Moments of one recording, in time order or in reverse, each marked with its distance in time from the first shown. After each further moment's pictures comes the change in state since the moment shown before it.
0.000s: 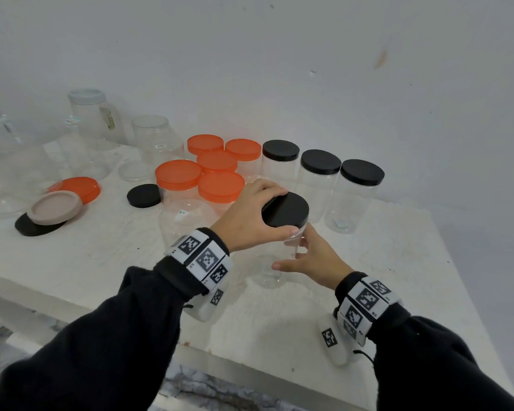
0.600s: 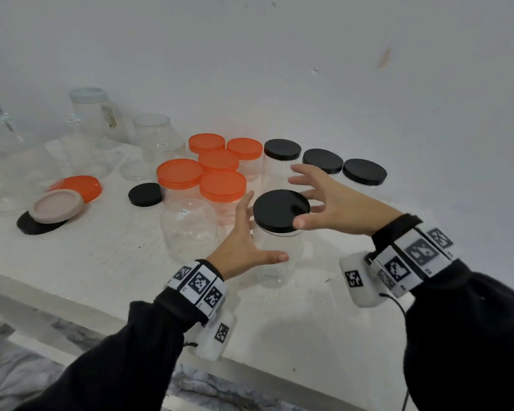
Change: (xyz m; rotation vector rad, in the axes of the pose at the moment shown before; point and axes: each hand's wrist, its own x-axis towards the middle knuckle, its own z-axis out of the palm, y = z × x) left_hand -0.039 -0.018 0.028 -0.513 -0.008 -0.314; right_hand 0.001 -0.096 -0.055 -0.276 -0.247 -0.092
